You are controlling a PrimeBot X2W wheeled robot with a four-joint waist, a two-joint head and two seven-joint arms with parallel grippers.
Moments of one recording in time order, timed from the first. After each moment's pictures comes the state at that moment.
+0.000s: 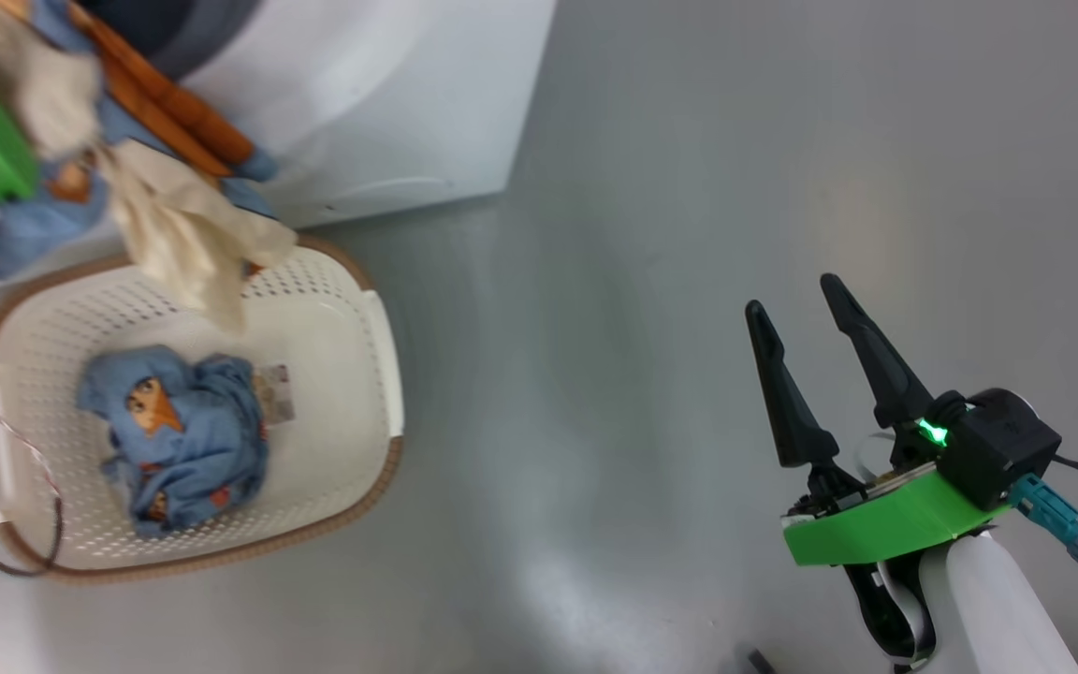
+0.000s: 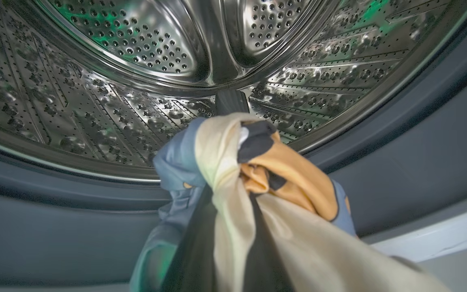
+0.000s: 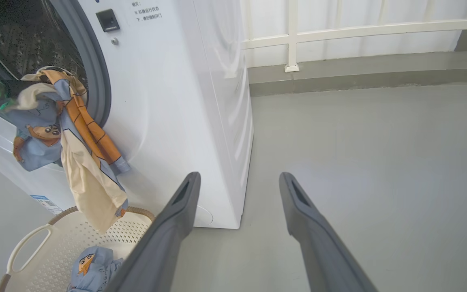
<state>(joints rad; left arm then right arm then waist) -1.08 0.32 -0.16 0.74 -0.33 -0.07 0.15 -0.25 -0.07 0.14 0.01 0.23 0.13 -0.25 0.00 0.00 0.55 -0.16</state>
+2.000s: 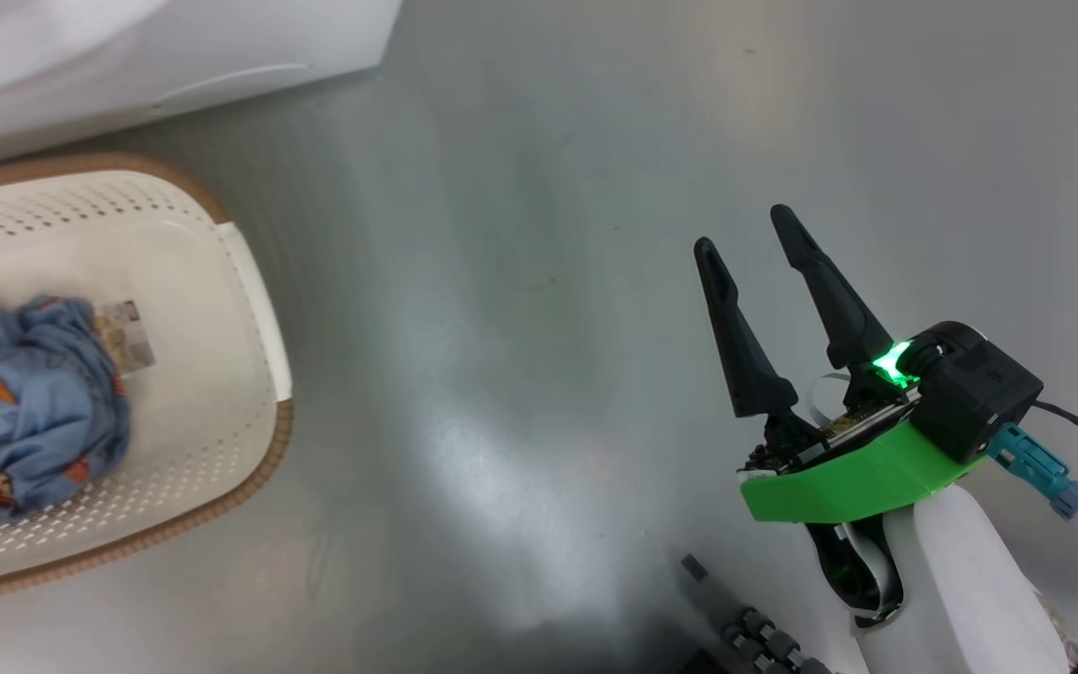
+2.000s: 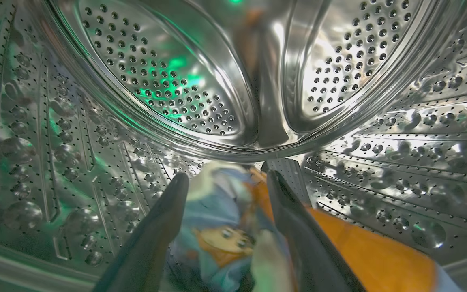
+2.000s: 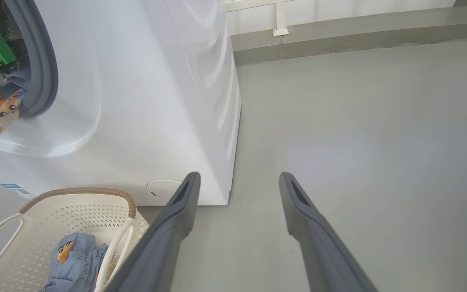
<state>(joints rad) -1.43 0.49 -0.15 0.88 -0.28 0.04 -0.10 -0.37 -0.05 0.22 0.00 0.29 0.13 -0.25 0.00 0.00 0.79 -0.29</state>
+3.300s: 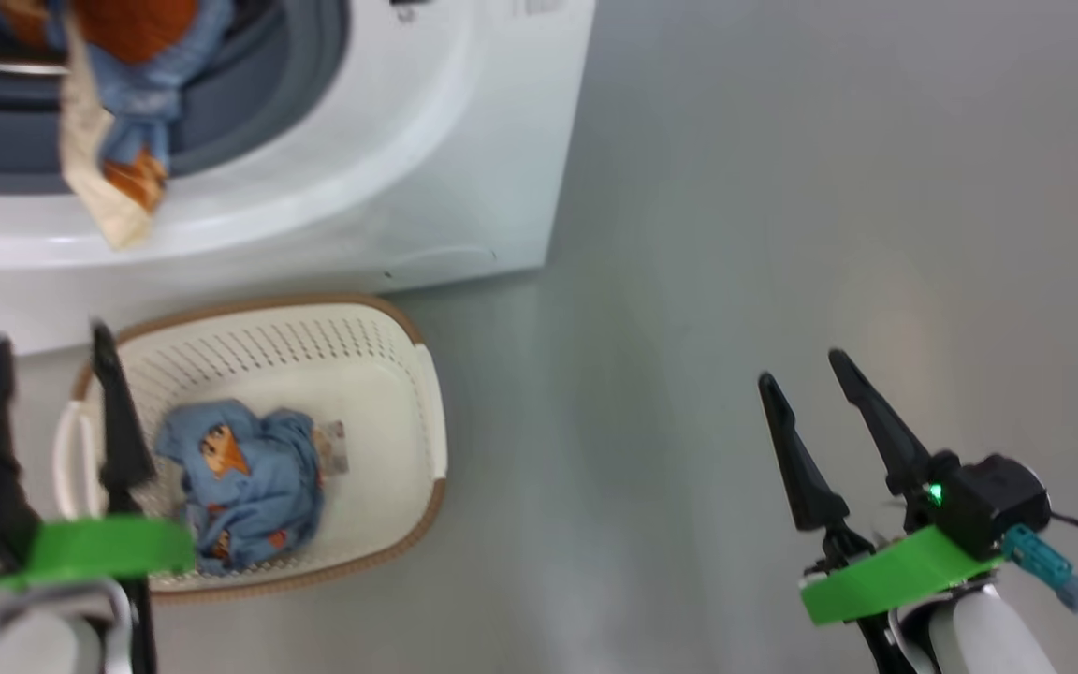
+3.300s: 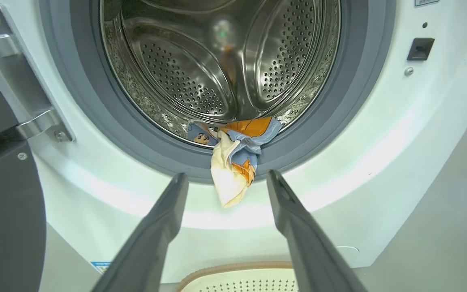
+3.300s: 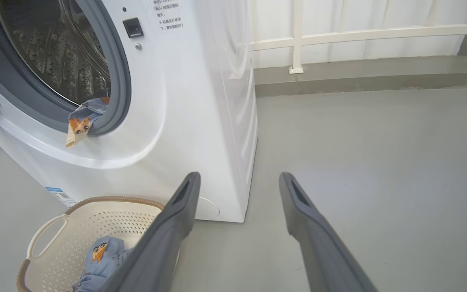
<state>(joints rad) -0.23 0.31 -0.17 0.03 -0.36 0.28 -0.23 -0.17 -0.10 0.13 0.06 0.23 0.13 -0.26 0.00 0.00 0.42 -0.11</state>
